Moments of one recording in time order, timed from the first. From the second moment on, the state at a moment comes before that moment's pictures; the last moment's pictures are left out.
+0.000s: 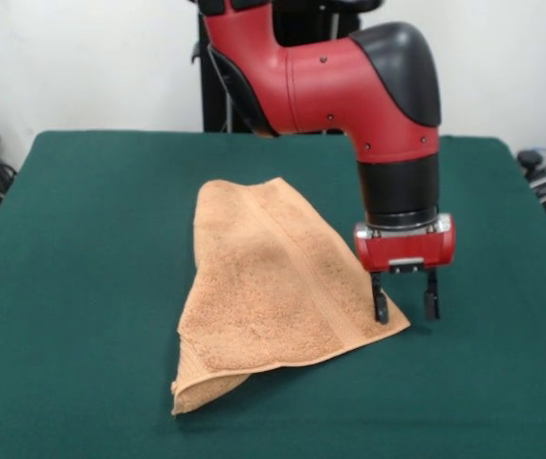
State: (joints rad) arm -0.34 -0.36 0.29 1.77 -0.09 -0.17 1.68
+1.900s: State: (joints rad) arm -0.21 -0.34 0.15 1.77 -0.11 -0.38 1.68
